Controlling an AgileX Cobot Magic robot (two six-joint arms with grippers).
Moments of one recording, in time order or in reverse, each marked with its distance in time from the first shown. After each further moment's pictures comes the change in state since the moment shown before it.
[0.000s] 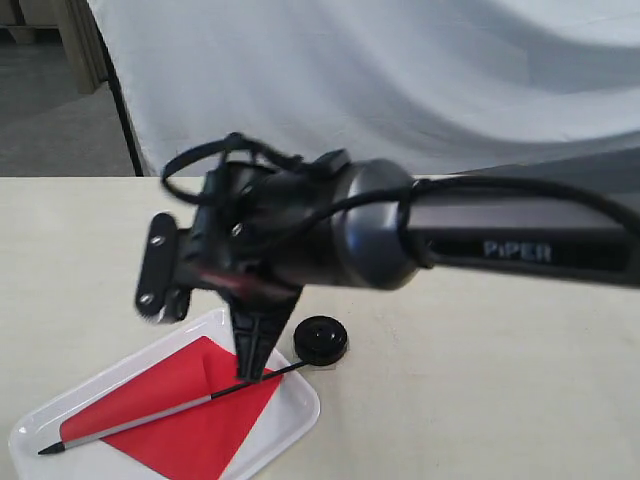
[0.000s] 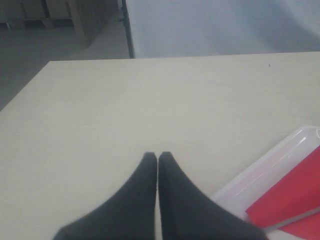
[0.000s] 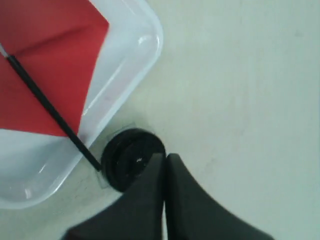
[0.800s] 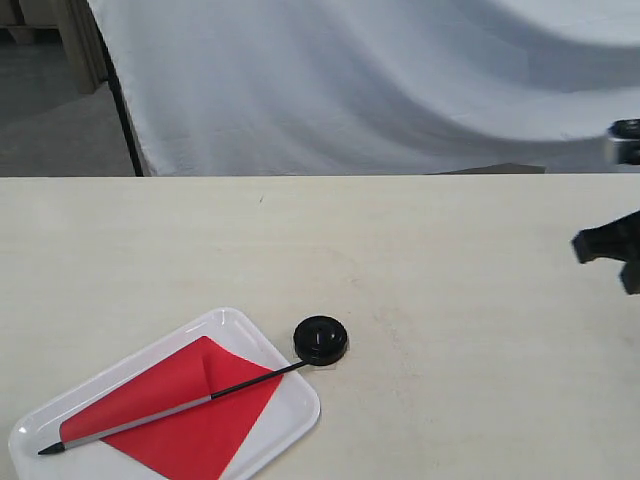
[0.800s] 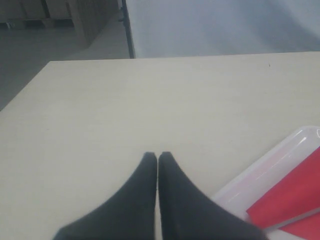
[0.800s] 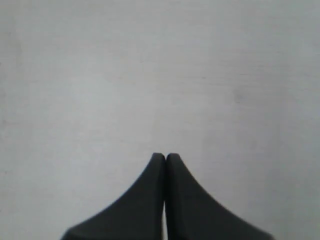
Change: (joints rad) left arm 0.000 0.000 0.000 0.000 0.000 0.000; right arm -0.970 -0.572 0.476 0.635 0.012 0.002
